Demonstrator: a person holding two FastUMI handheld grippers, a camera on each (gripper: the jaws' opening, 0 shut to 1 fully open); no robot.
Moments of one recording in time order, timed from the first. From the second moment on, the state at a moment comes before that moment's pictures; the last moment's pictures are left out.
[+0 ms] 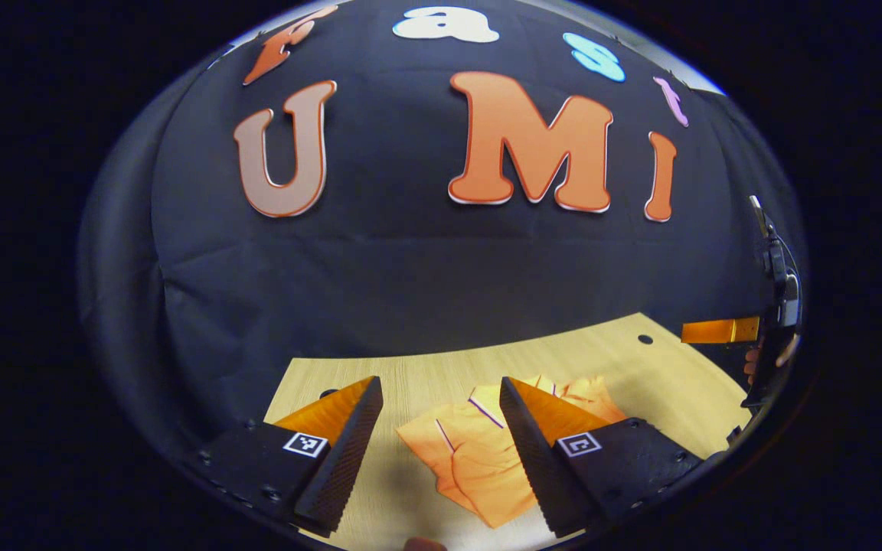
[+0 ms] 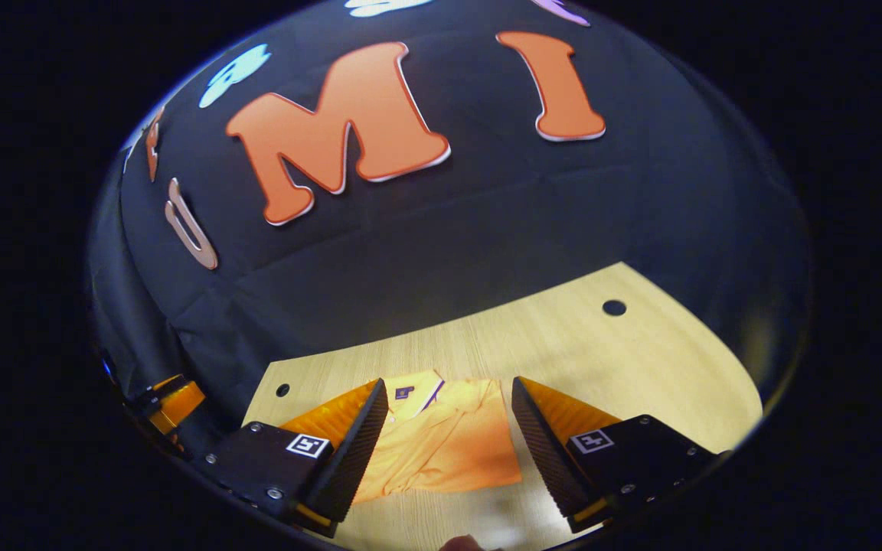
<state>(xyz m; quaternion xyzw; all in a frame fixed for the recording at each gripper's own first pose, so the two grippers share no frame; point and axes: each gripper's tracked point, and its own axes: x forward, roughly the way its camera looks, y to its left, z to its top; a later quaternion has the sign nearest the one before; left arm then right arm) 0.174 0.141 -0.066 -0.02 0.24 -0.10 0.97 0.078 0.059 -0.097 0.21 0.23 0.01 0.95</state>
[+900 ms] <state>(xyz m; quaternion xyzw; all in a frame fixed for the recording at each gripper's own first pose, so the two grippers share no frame) 0.032 0.087 0.020 -0.01 0.11 0.00 0.99 -0.057 0.035 -0.034 0.09 0.07 0.03 0.99</state>
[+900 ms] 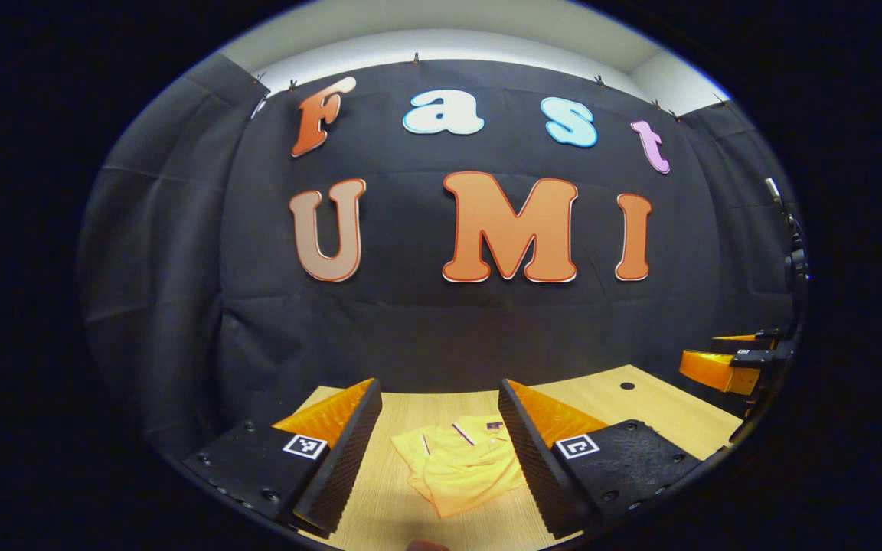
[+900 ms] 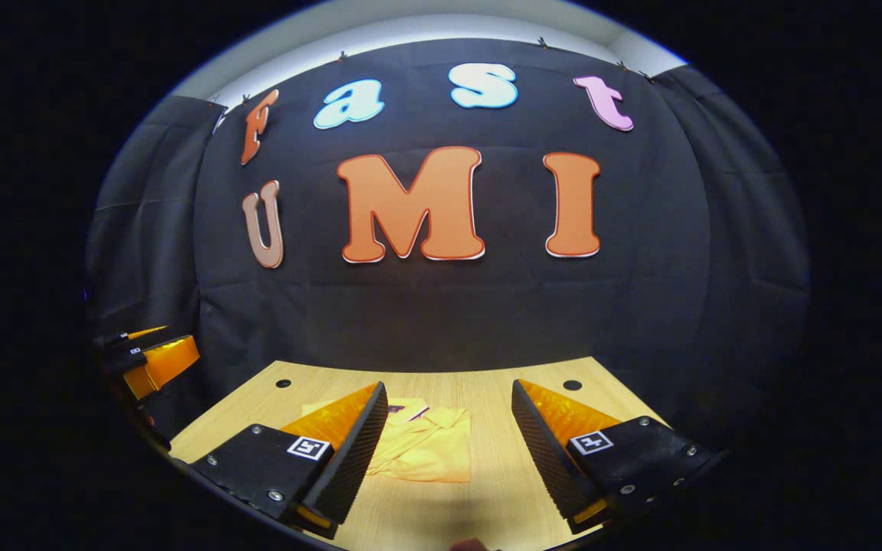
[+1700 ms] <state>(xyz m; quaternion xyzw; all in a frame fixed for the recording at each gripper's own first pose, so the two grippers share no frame) -0.004 0.058 0.018 0.01 0.08 0.01 1.00 -0.075 0.040 -0.036 0.07 0.02 0.07 1.00</state>
